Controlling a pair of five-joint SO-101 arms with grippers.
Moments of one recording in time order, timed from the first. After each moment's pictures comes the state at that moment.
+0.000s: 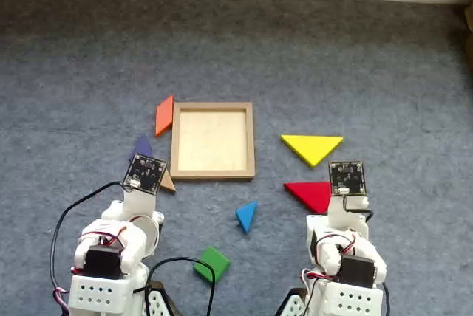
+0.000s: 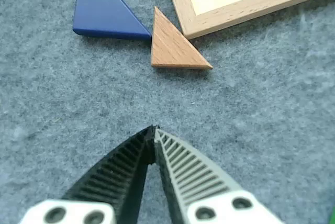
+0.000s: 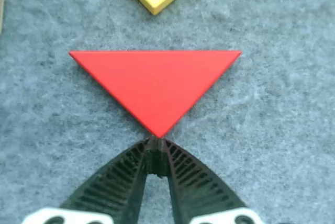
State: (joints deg) left arm -0.5 -102.4 96.0 74.6 -5.6; right arm 4.0 -103.1 96.0 71.1 13.8
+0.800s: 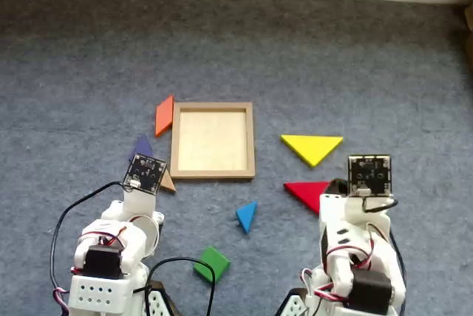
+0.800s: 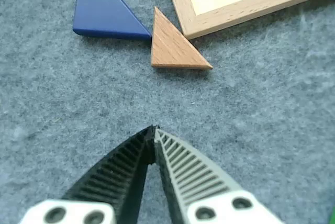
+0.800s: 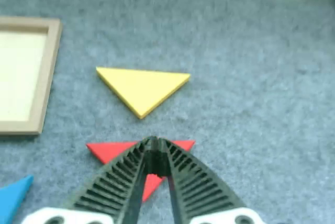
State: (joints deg) left arm -0.5 -102.4 96.0 74.6 -5.6; right arm 4.3 -103.6 74.0 71.1 13.8
